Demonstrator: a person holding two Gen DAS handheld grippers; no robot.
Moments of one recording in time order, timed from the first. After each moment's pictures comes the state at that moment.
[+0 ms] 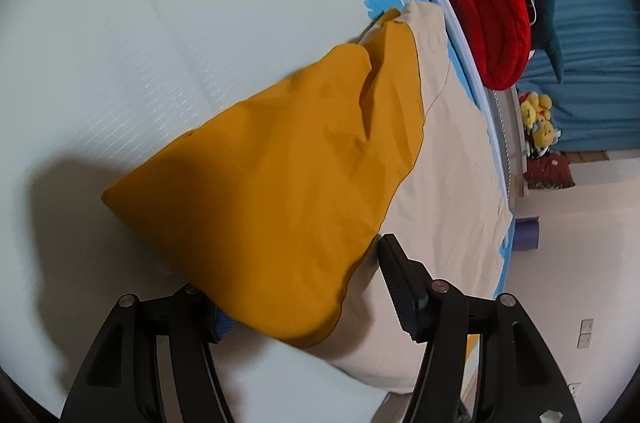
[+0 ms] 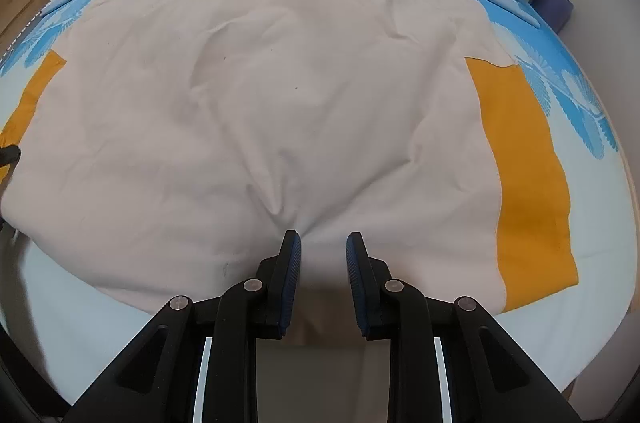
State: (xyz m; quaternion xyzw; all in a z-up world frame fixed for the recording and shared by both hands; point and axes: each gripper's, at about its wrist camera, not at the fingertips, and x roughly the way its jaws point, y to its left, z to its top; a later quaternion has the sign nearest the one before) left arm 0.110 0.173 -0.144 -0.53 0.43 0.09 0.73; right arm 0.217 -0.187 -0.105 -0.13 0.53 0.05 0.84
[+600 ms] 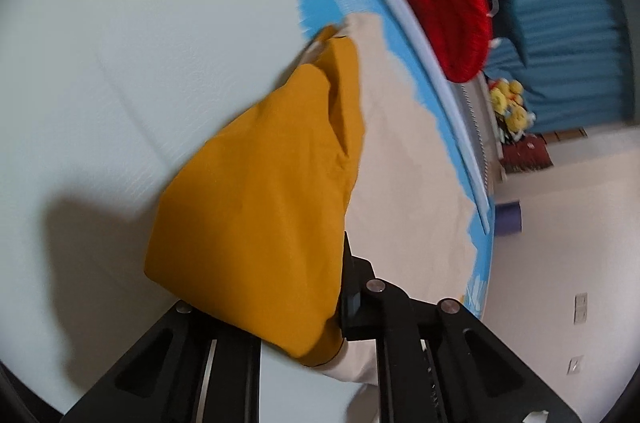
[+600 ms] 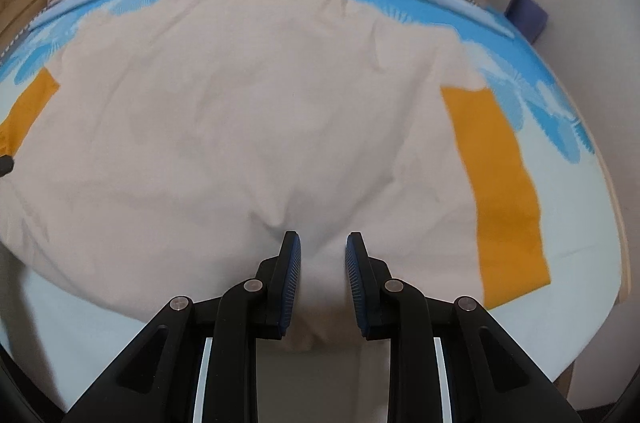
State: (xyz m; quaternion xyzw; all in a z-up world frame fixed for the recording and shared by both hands) left arm 0.132 0.167 -0.091 -0.49 0.42 0.04 0.76; right arm 0.205 -0.167 -0.071 -0.13 0.49 0.01 0.86
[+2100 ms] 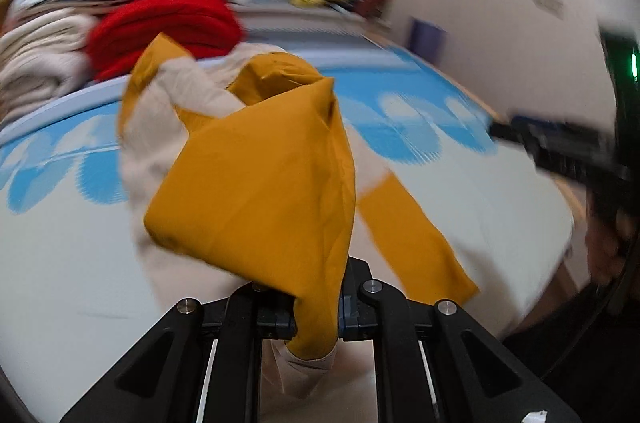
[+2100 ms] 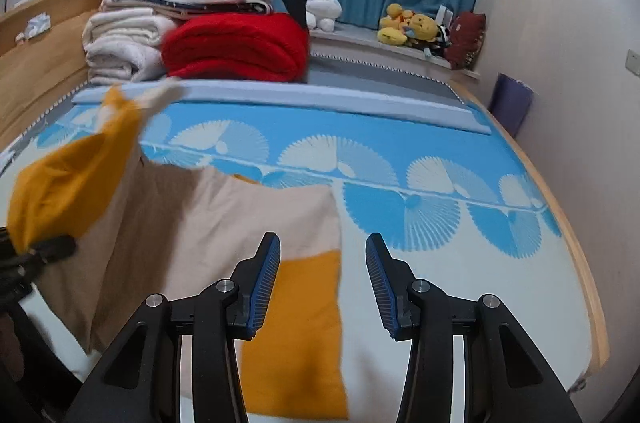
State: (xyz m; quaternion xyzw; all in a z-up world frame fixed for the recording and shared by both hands) left arm 0.130 -0.098 0.016 -0.01 0.39 -0.16 0.91; right arm 0.205 -0.283 0.099 -0.13 0.36 0.08 0.92
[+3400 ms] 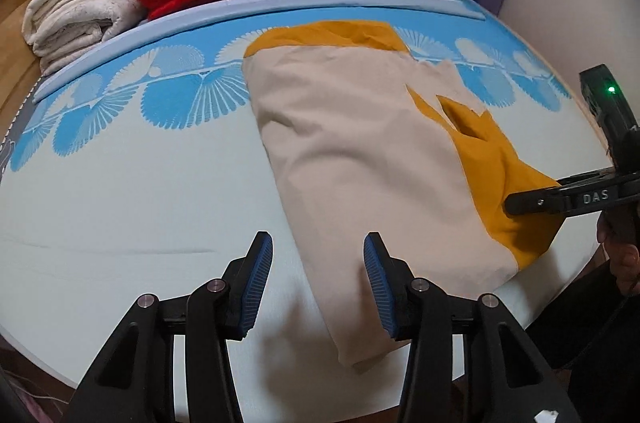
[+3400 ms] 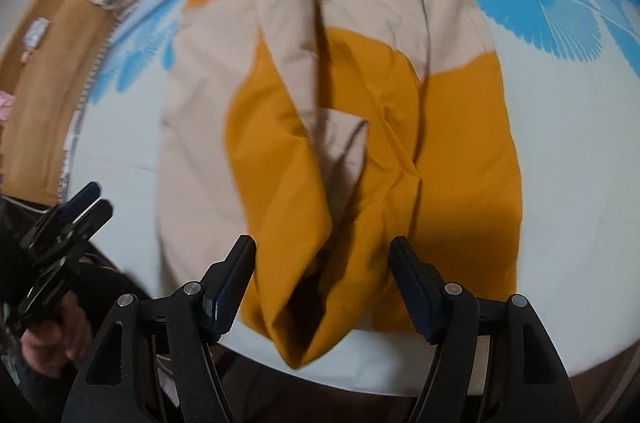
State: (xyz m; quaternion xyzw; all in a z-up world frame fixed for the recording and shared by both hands) left arm 0.125 -0.011 -0.008 0.00 0.49 -0.05 0.87; right arm 0.241 -0.252 -0.044 0.03 0.65 0.18 0.74
